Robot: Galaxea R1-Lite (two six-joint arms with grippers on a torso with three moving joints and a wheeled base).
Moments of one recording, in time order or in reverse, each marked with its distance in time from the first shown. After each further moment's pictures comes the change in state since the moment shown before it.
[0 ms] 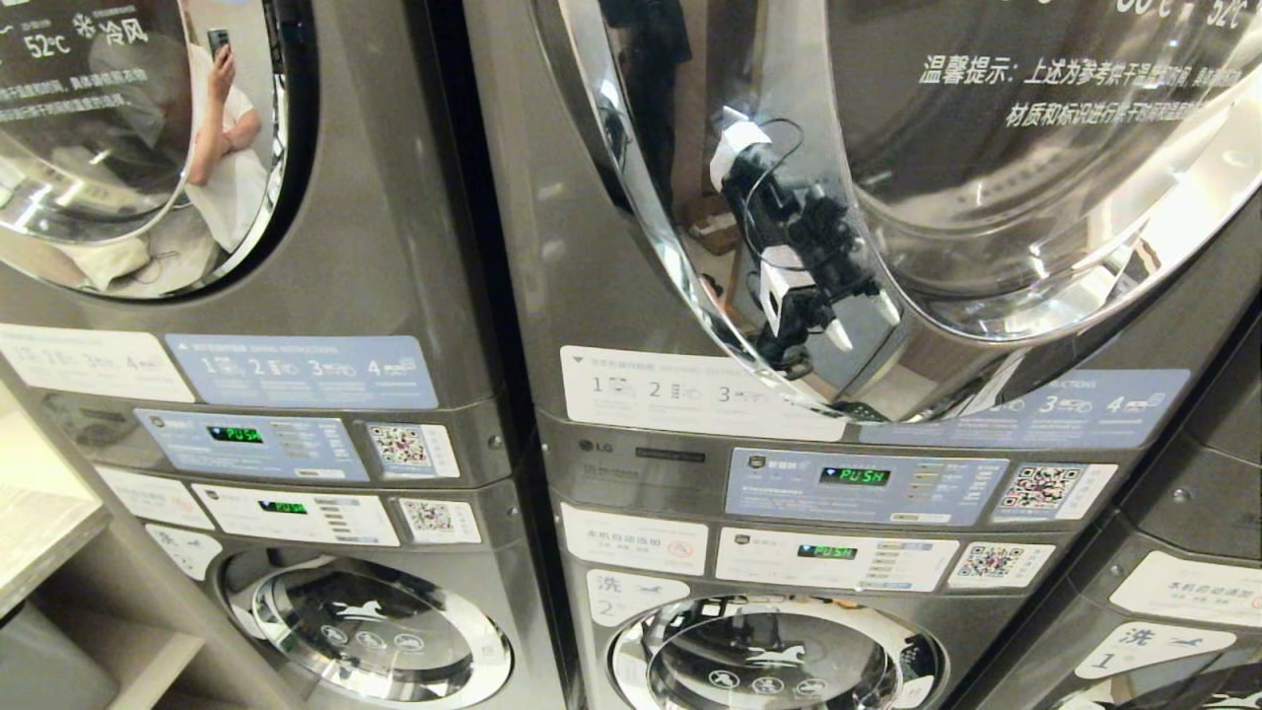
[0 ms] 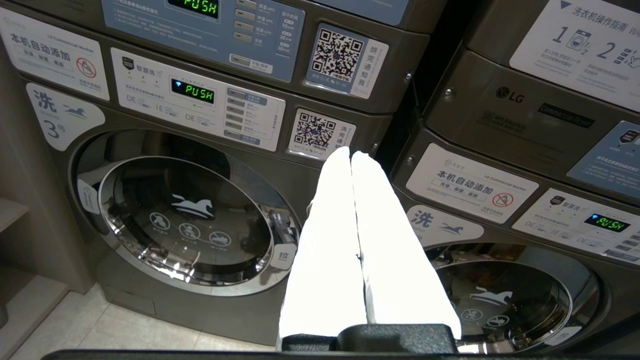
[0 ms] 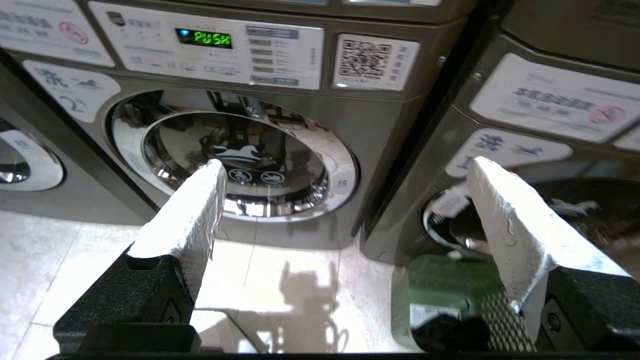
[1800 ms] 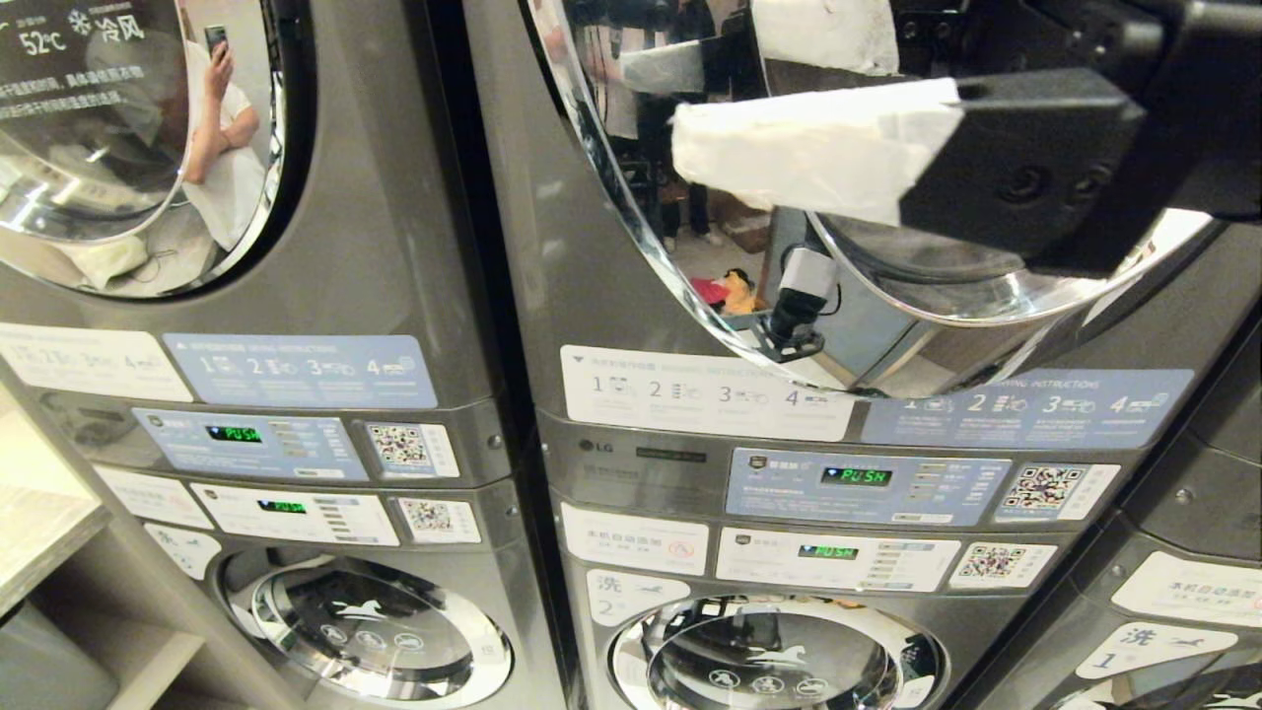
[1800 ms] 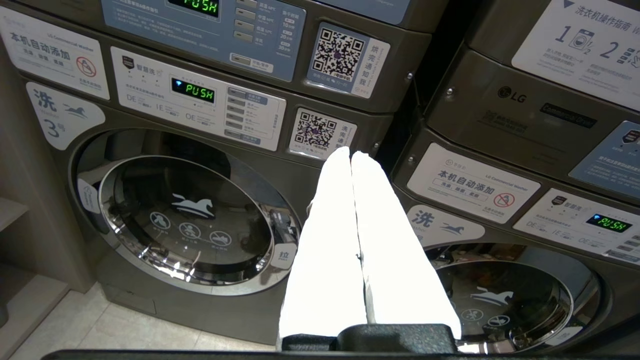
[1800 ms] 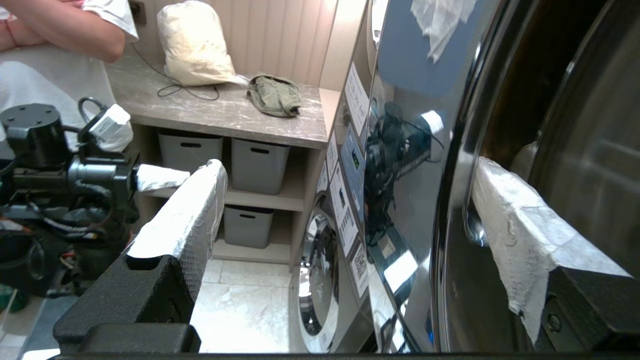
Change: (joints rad) left arm 0.000 0.000 0.000 0.000 0.000 0.000; right arm 0.636 1.157 -1.287 -0.291 0.740 -0.232
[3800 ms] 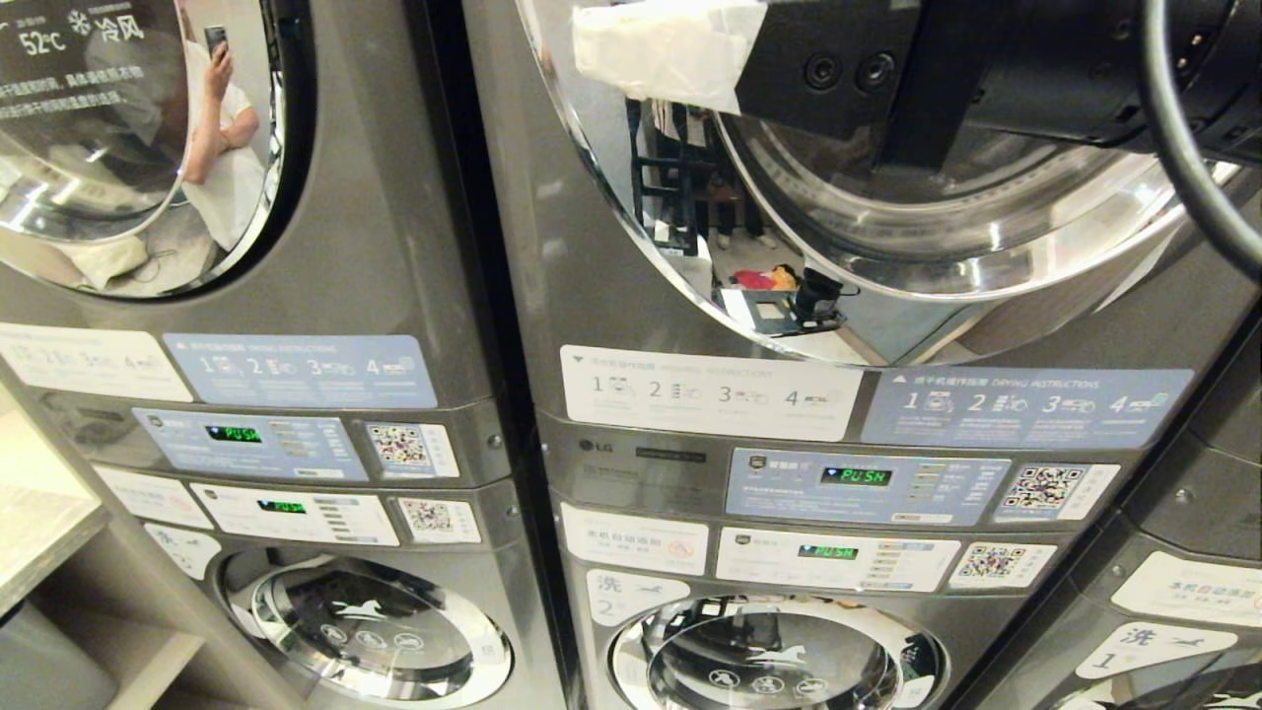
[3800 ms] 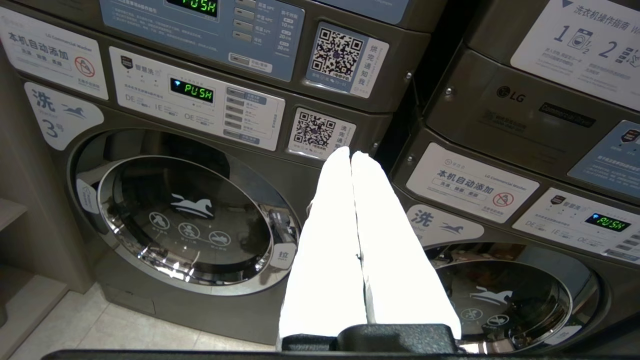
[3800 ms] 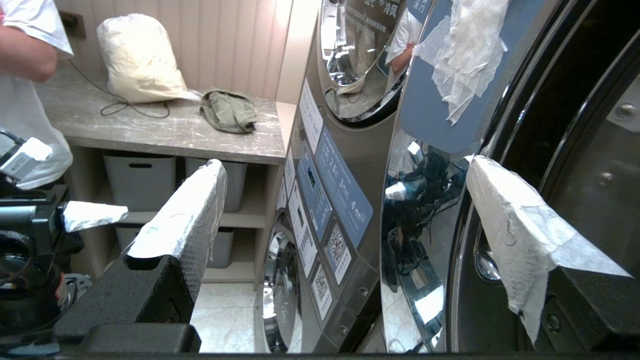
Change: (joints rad) left arm 0.000 0.000 0.000 0.000 0.000 0.000; right arm 0.021 0.120 -0.167 -0.007 -0.122 -0.004
